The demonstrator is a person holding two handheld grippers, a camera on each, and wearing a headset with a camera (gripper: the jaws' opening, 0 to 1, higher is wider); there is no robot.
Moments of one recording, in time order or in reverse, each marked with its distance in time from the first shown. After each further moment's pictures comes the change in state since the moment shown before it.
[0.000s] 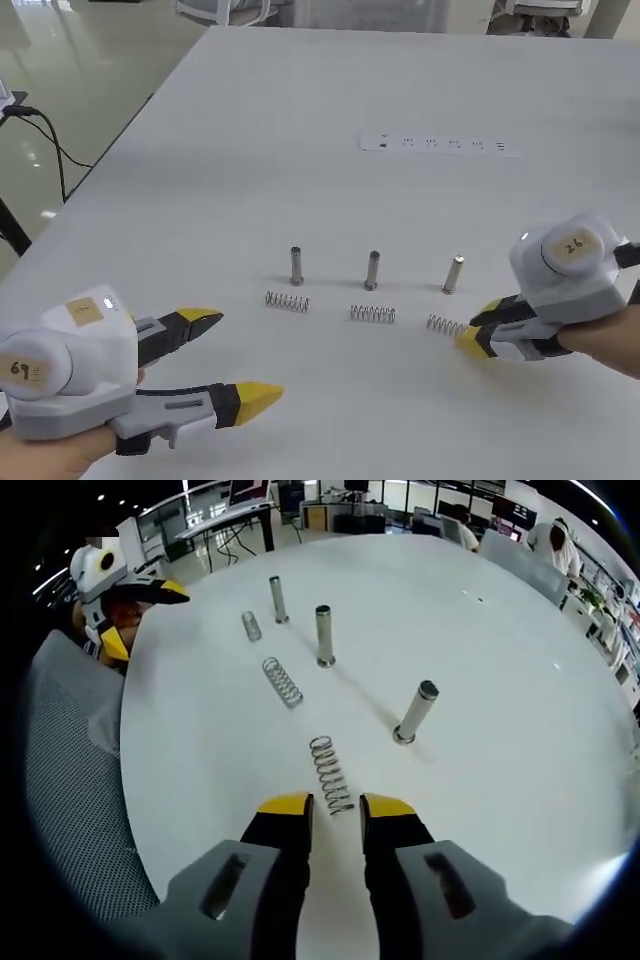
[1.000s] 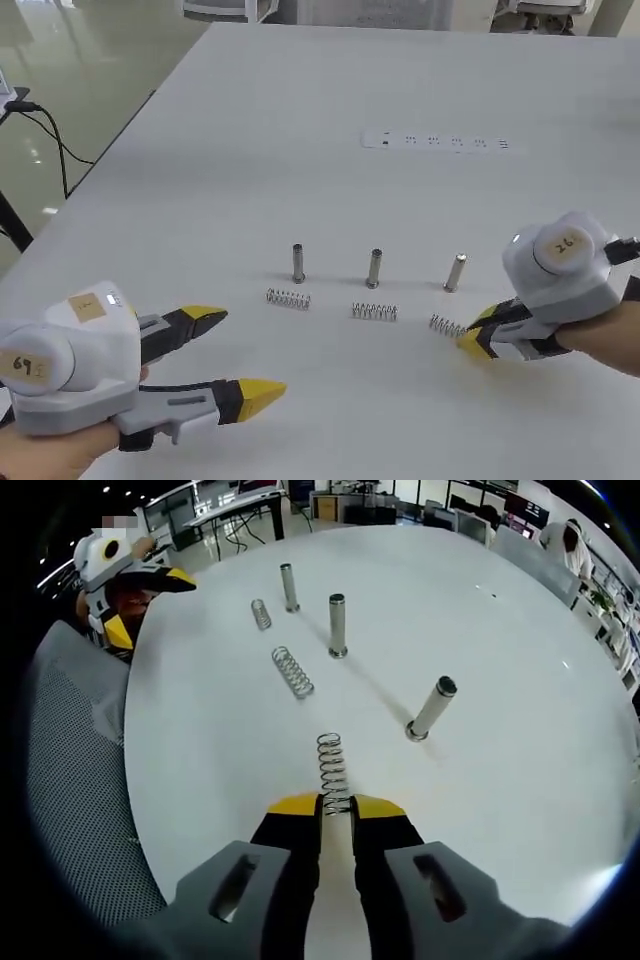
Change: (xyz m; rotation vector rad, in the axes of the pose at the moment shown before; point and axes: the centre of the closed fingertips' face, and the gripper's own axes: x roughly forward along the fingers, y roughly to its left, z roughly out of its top) left arm 0.002 -0.003 0.002 -0.001 -0.006 -0.011; right arm 0.000 0.008 -0.005 -0.023 0.043 0.032
